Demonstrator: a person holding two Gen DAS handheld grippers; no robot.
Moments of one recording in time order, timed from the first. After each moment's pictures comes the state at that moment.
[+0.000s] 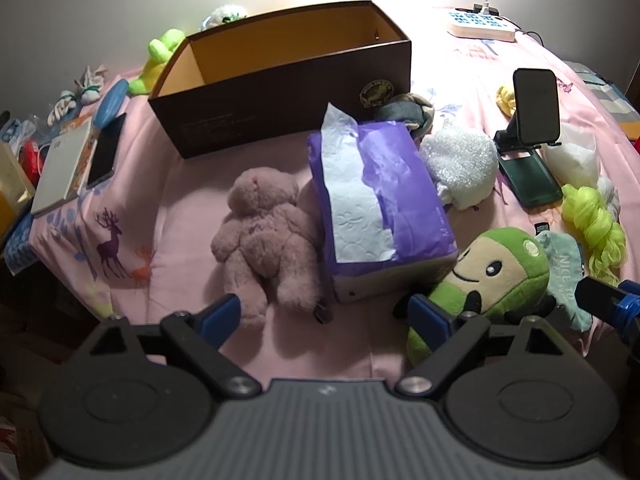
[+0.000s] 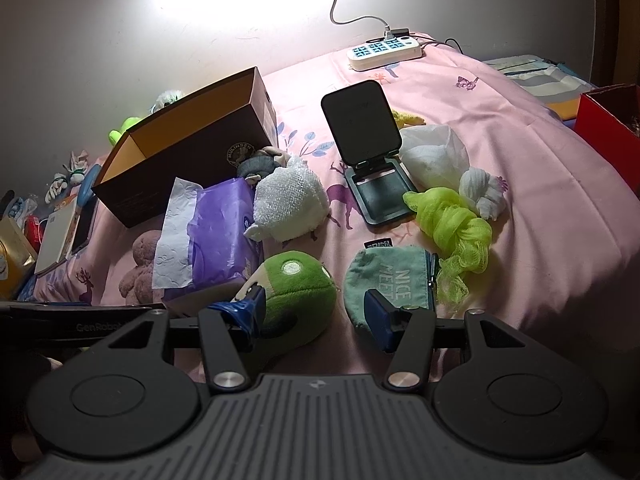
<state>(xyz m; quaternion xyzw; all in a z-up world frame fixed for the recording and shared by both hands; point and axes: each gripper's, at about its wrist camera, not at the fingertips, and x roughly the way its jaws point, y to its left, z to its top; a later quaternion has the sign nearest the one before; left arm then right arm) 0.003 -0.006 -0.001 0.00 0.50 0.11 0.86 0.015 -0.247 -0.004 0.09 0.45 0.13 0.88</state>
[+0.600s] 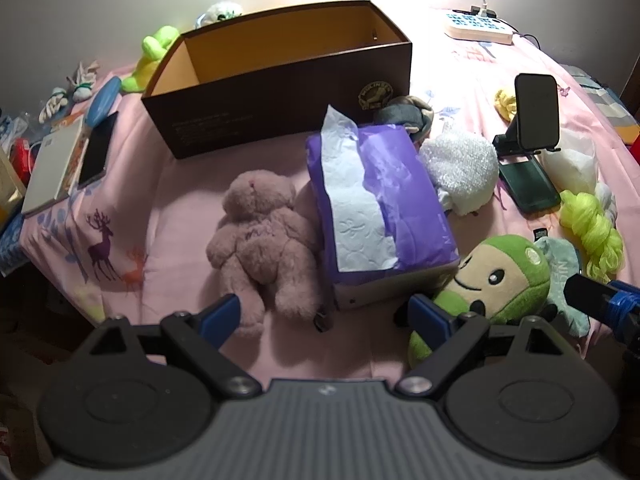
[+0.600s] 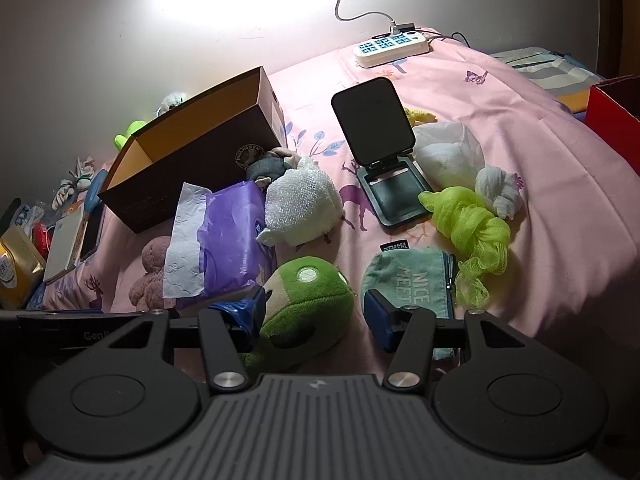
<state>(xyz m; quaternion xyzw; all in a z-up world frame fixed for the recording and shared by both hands) 0.010 0.001 -0.003 -0.01 0.50 0.10 0.86 0.020 -0.243 -0.010 0.10 0.45 0.15 0.87</state>
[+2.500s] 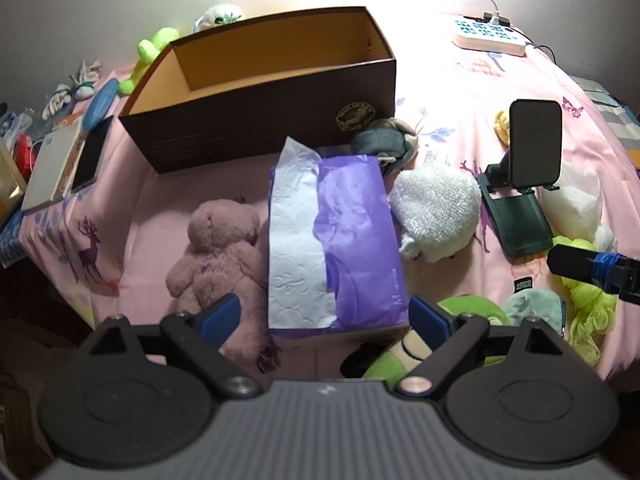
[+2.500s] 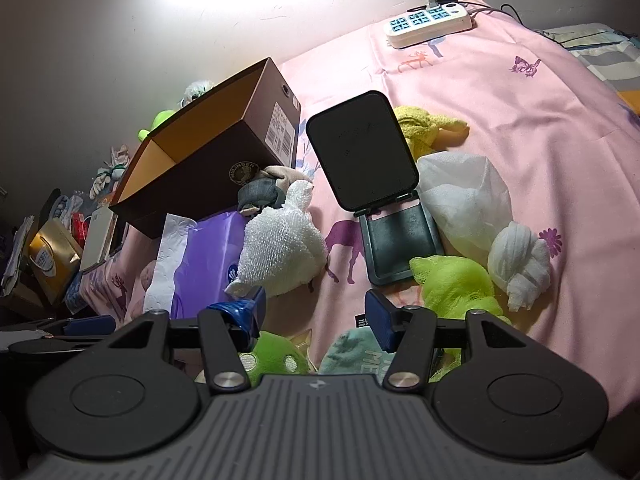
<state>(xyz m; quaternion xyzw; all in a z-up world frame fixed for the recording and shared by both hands) 0.060 -0.038 -0.001 -0.03 0.51 0.14 0.85 0.127 -0.296 -0.034 0.13 0.50 0.26 0.82</state>
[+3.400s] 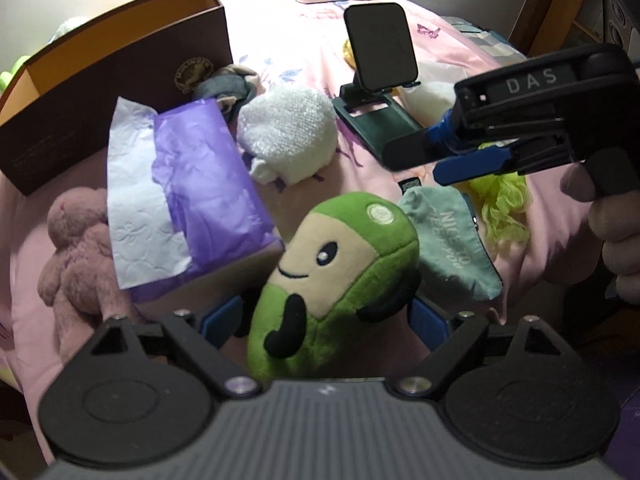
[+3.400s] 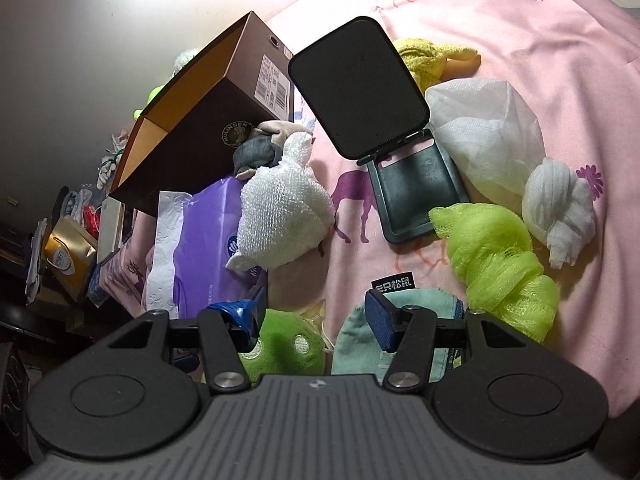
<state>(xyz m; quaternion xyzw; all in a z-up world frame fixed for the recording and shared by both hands) 0.032 -0.073 -0.051 0.01 0.51 -0.08 0.85 0.140 -0.293 -0.064 0.17 0.56 0.27 0.76</state>
